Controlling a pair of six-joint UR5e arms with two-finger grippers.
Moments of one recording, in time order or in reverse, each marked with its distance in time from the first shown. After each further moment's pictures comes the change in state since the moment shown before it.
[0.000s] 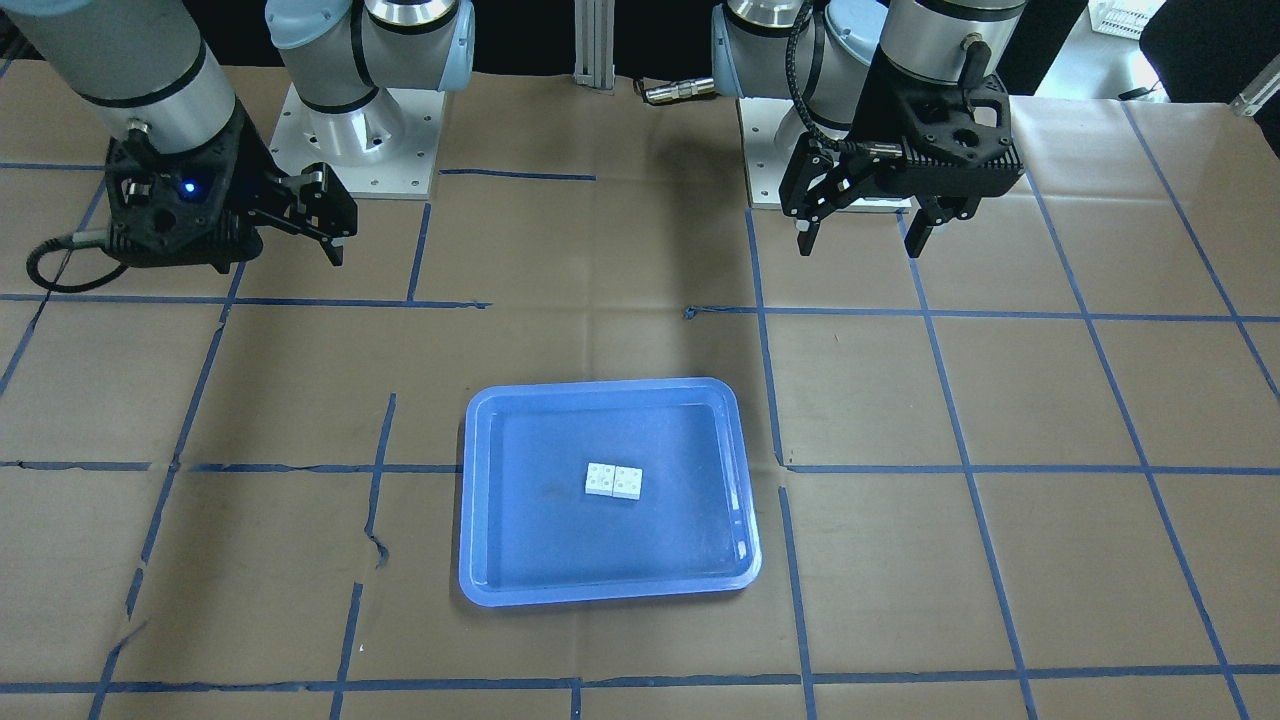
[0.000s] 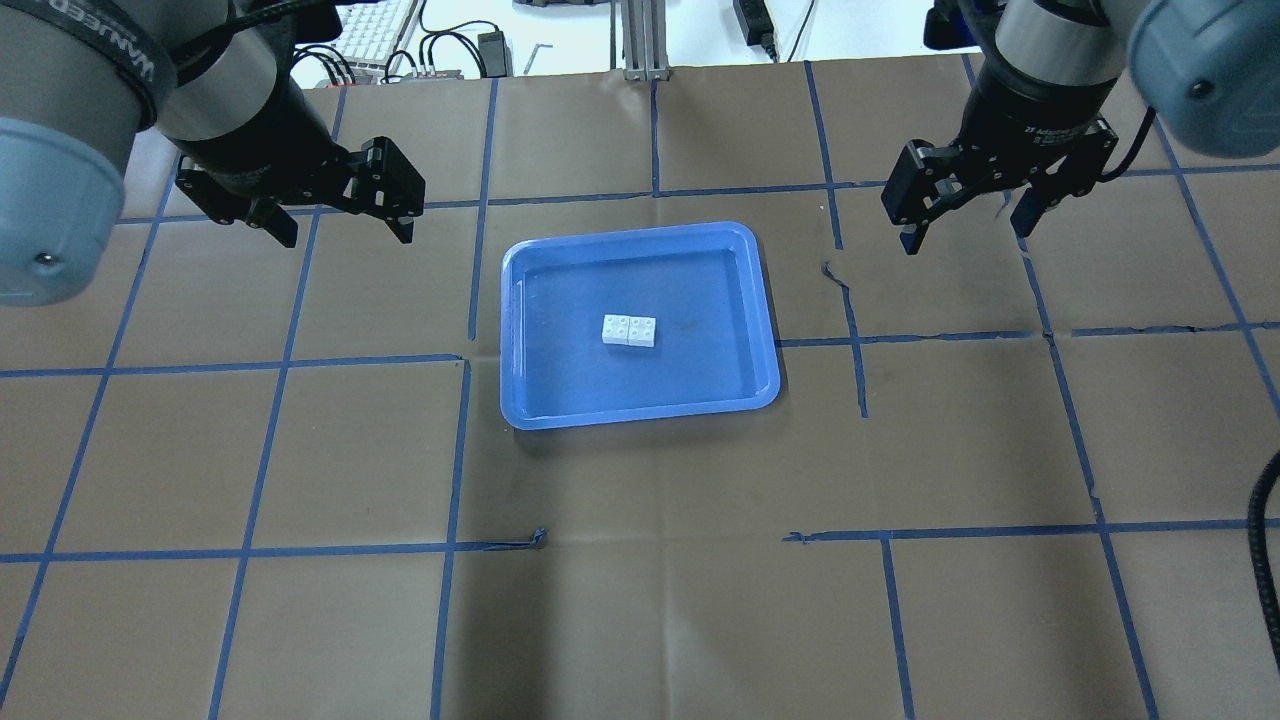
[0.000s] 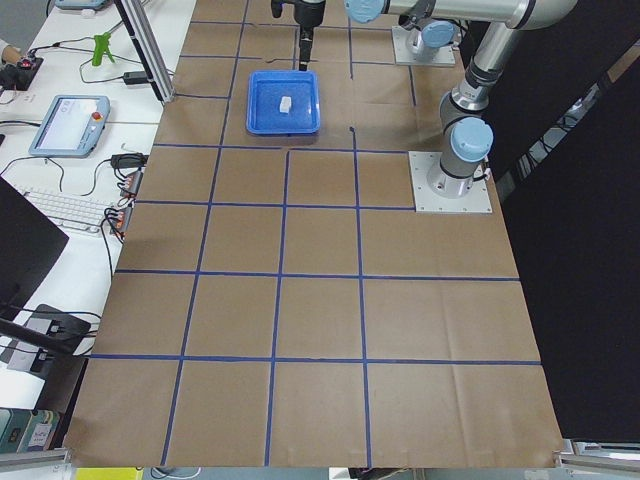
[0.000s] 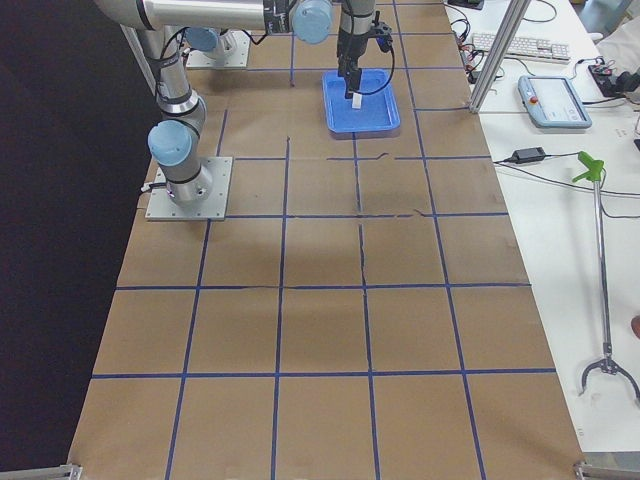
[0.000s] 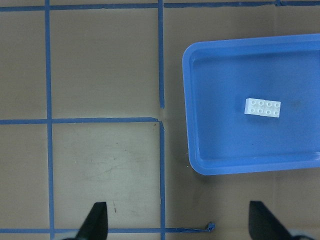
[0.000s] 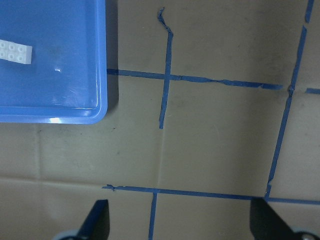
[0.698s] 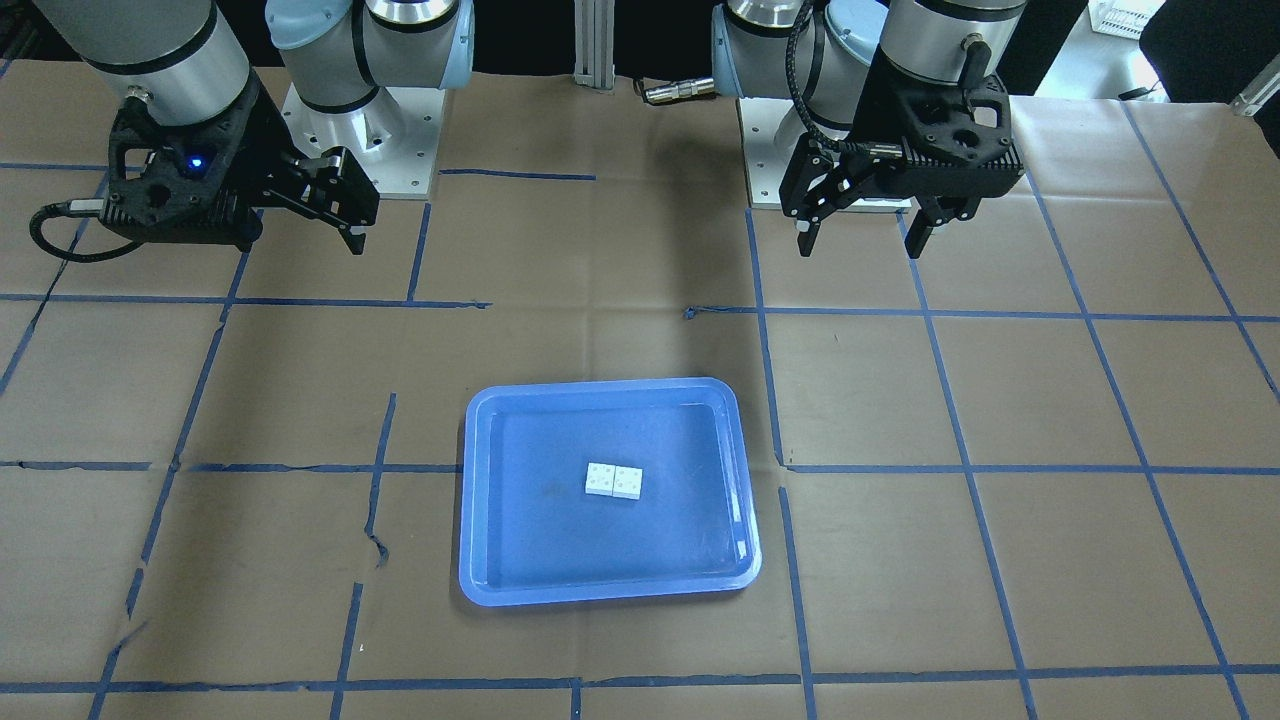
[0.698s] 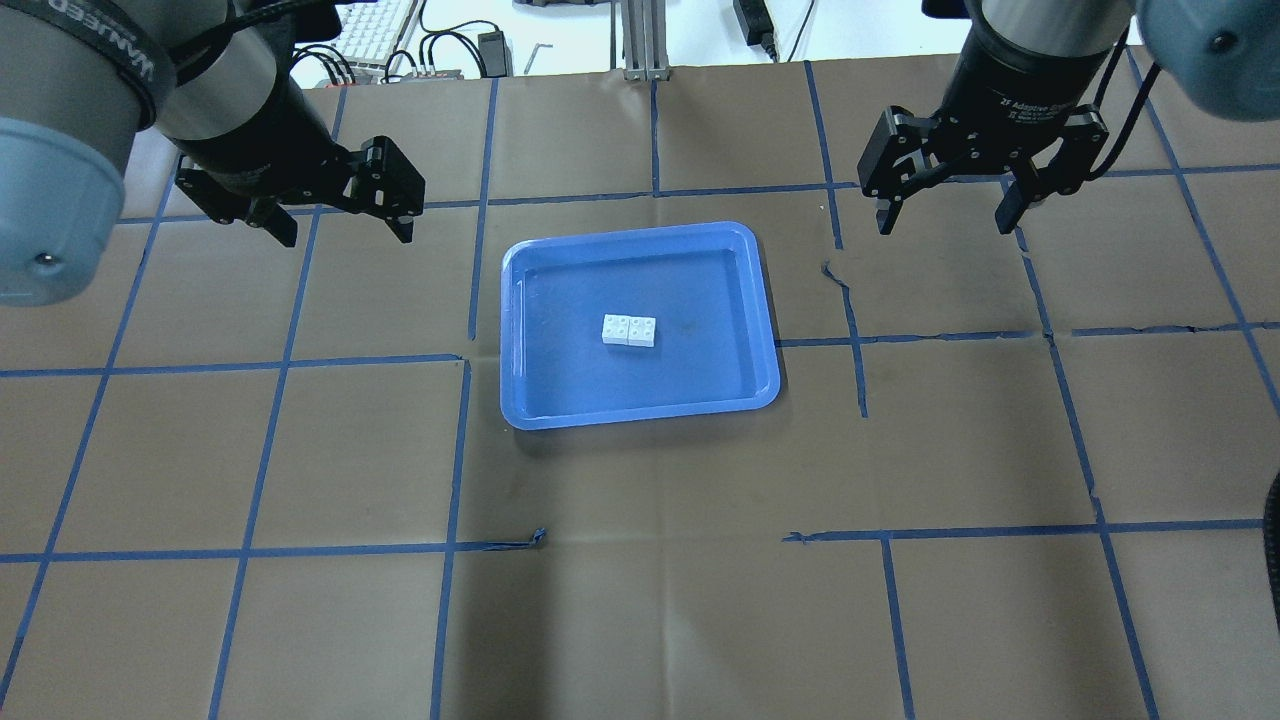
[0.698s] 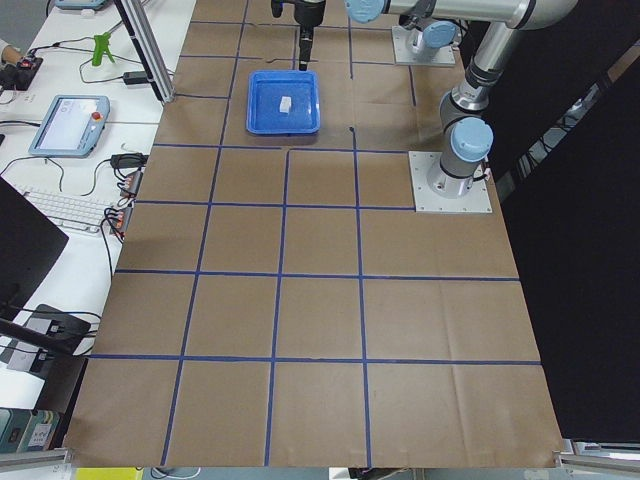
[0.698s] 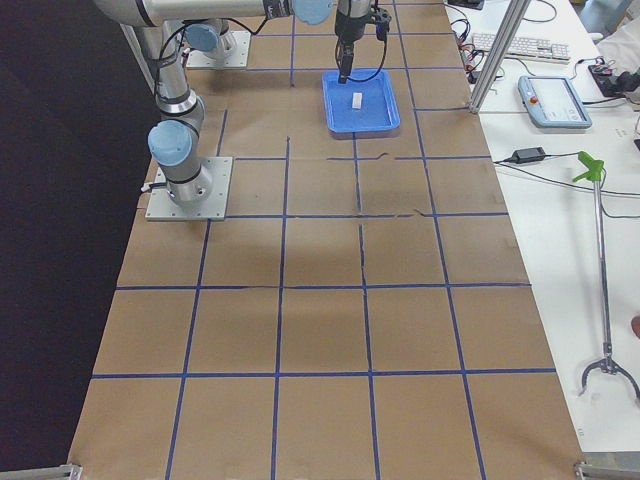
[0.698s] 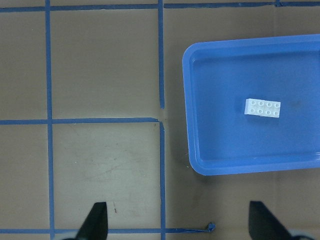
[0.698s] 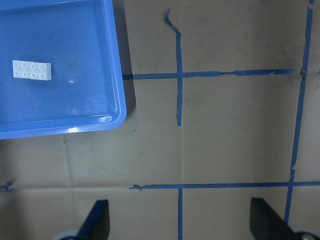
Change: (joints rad) left arm 0.000 0.000 0.000 0.001 0.001 0.000; right arm 0.018 0.010 -0.034 0.025 0.037 0.099
